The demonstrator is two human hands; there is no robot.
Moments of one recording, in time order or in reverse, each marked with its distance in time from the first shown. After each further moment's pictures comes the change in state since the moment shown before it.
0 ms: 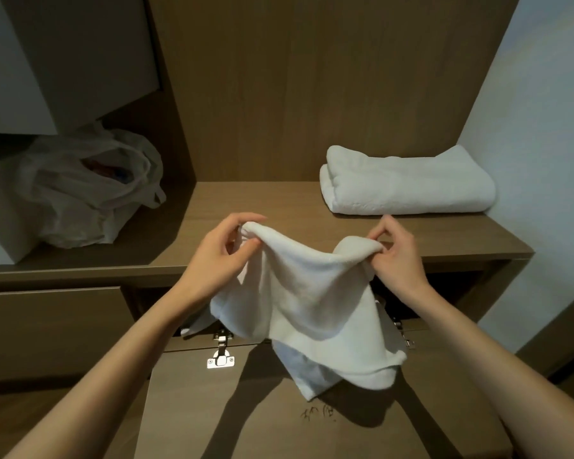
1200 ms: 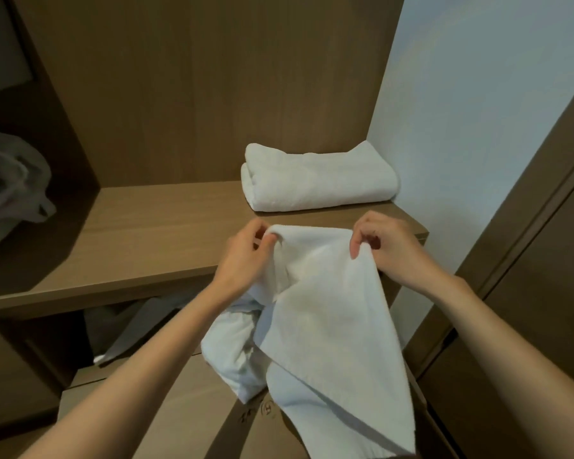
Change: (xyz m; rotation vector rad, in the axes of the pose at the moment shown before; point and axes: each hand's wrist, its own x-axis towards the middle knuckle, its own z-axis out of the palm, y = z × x) left_hand 0.047 0.032 0.145 -0.032 -0.121 -0.087; right_hand -0.012 -0.001 -0.129 -0.428 -0.244 -0.089
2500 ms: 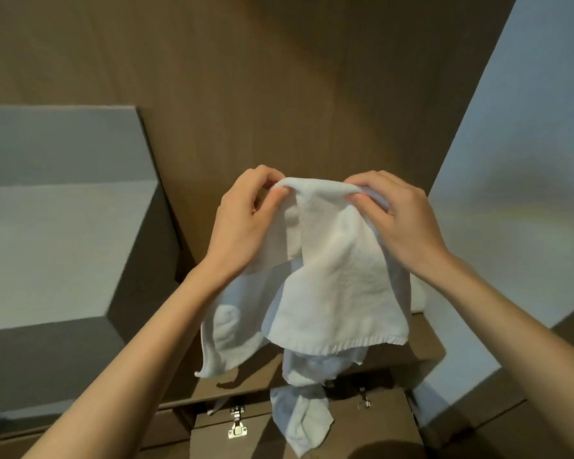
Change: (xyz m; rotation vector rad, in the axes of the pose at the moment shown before) left_hand 0.150 0.362 -0.311 0.106 0.253 0.239; right_hand 0.257 -0.294 -0.267 0.117 0.237 -0.157
